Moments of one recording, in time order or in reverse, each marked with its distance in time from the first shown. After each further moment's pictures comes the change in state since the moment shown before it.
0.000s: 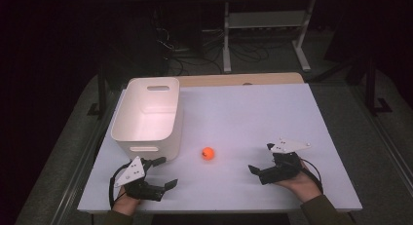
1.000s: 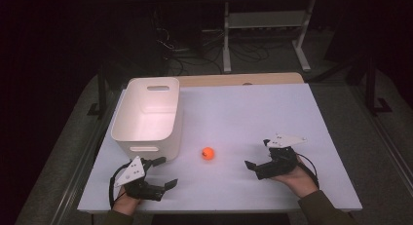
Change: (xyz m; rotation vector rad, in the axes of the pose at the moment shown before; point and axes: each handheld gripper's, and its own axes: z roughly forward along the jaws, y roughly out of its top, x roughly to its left) left arm 0.000 0.000 0.000 0.000 0.002 -0.002; right arm -0.002 0.013 0.008 -0.004 0.017 0.005
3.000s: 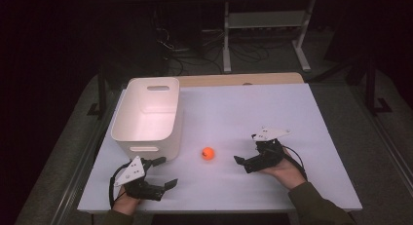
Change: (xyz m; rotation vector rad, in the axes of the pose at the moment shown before) left arm 0.000 0.000 0.000 0.003 -0.003 -0.006; right arm 0.004 0.020 0.029 0.013 0.036 -0.034
